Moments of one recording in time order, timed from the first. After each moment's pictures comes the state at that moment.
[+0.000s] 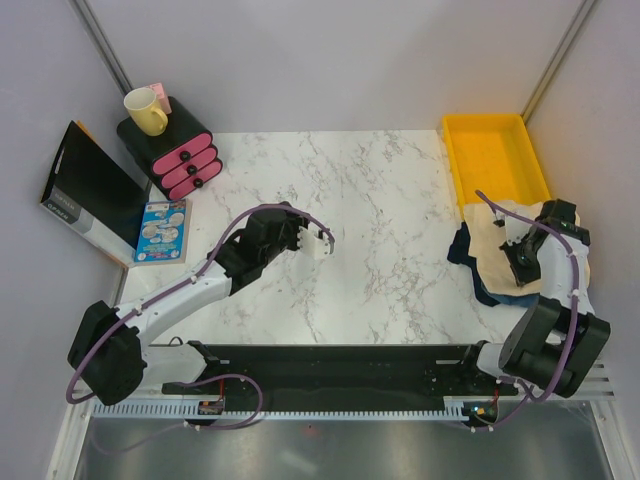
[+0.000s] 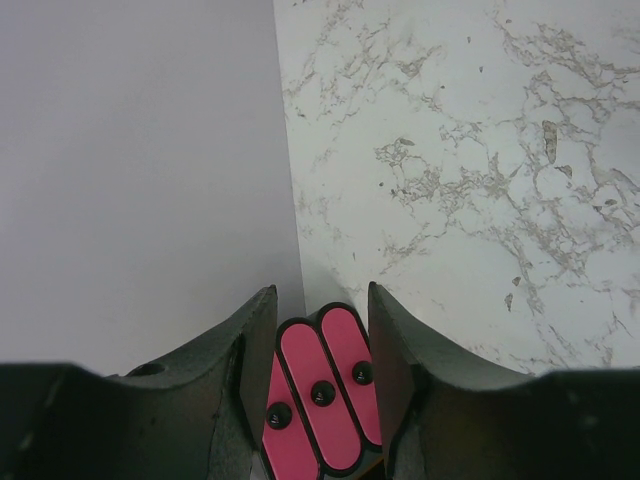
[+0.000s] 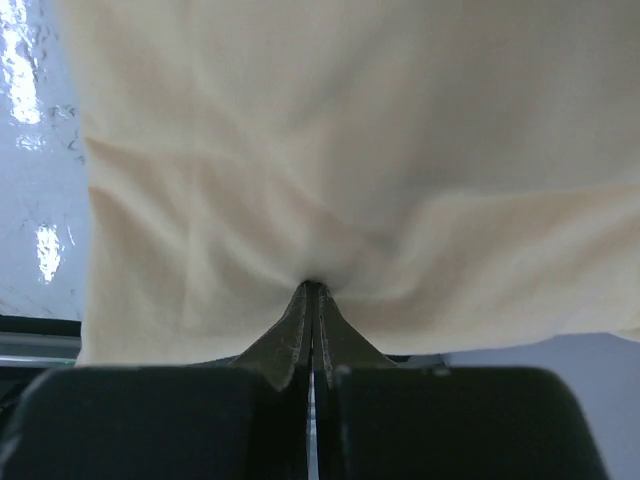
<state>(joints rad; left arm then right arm) -0.69 1.24 0.82 -0.05 -0.21 1.30 -0.47 1.30 0.97 -0.95 -0.04 -0.76</state>
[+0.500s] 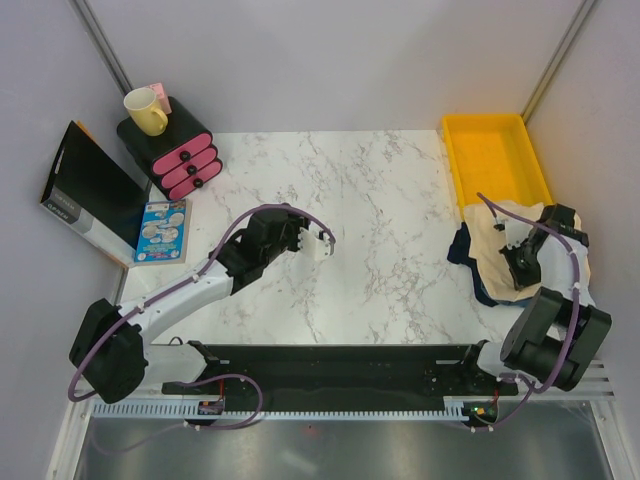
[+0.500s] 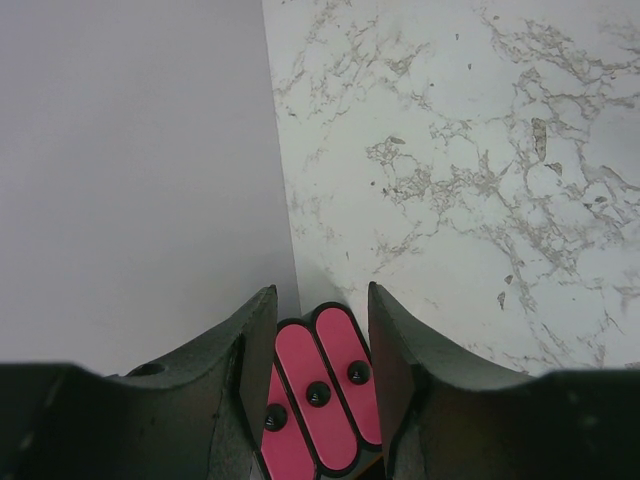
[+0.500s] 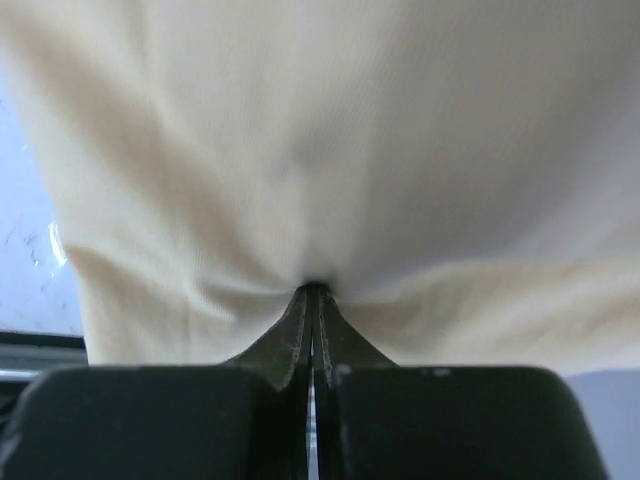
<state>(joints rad) -0.69 1.25 0.82 -0.06 -0.21 1.30 -0.50 1.37 0.92 -0.87 -0.06 -0.76</state>
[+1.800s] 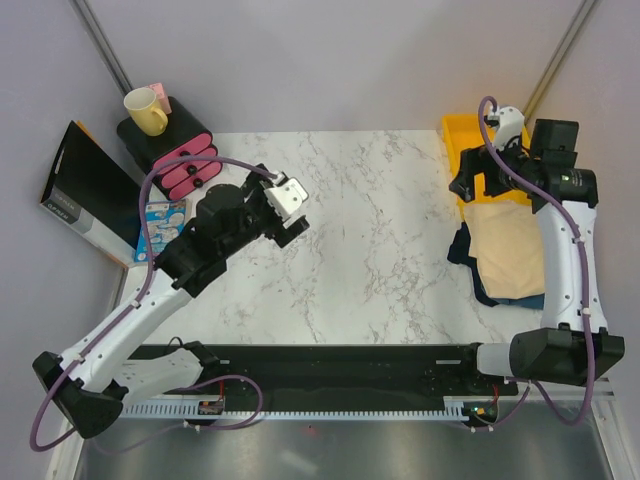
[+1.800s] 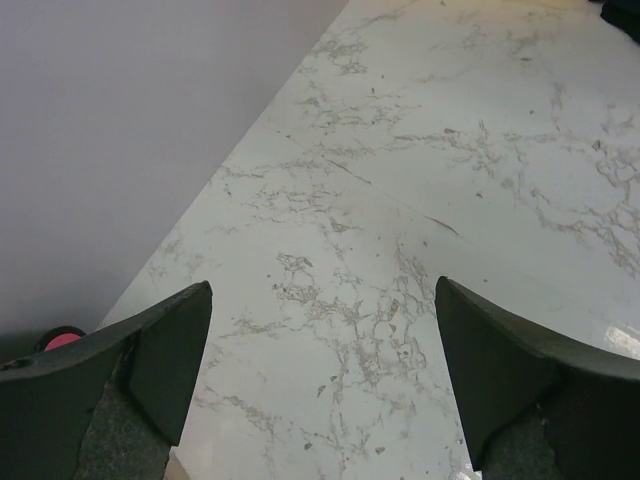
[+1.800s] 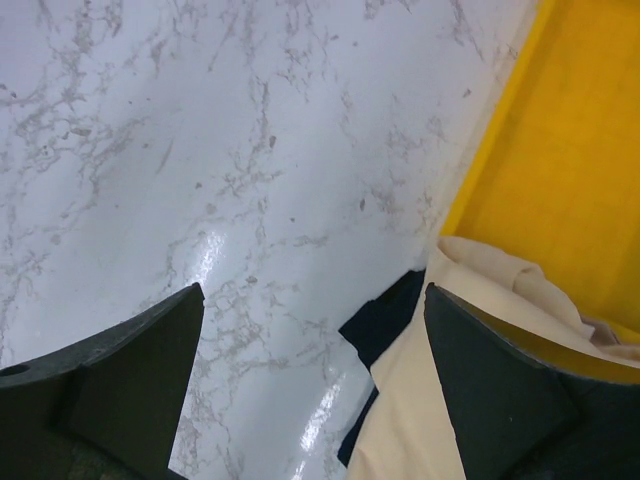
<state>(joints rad) -0.68 1.02 1.09 -0.32 0.01 0.50 -0.18 1.34 1.56 -0.92 -0.50 -0.31</state>
